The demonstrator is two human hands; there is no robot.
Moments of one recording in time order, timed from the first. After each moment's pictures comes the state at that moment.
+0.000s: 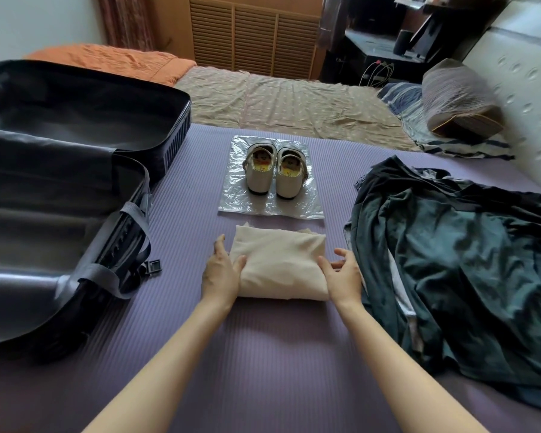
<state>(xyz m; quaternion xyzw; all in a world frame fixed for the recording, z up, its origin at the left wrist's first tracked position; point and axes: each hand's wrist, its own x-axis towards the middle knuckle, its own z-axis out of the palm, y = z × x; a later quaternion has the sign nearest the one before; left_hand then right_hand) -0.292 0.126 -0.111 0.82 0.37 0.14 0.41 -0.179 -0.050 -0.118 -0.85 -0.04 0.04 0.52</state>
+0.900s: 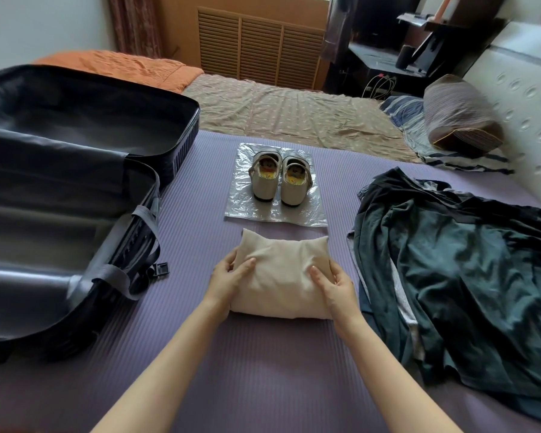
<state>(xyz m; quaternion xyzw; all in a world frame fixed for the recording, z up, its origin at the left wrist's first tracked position) -0.305 0.130 -0.109 0.57 0.29 0.14 0.76 -0.213 -0.047 -0.098 -0.70 -0.07 0.20 0.68</state>
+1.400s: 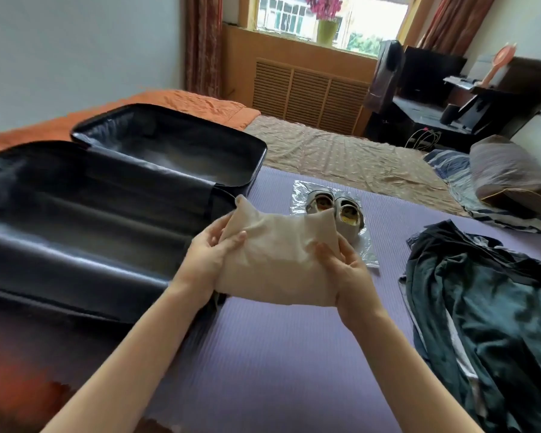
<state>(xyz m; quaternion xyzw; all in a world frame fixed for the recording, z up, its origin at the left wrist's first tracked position) -0.421 0.216 0.024 0.54 0.21 0.27 0.77 -0.300 0.050 0.029 -0.62 -0.17 0.25 0.72</state>
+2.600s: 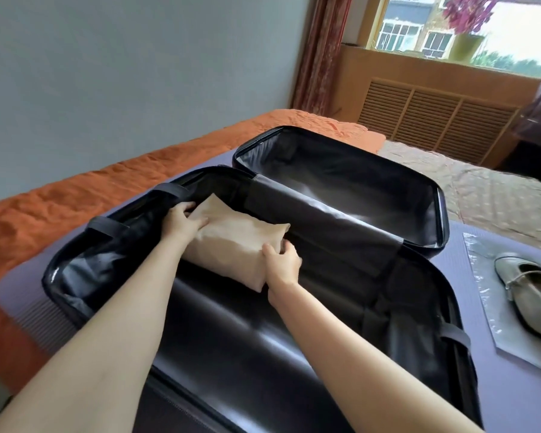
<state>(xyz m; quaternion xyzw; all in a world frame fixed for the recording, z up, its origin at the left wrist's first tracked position) -0.551 0.644 -0.055 0.66 0.54 0.33 0.40 -0.435 0.508 -0.073 -0.73 -0.17 0.30 0.59</state>
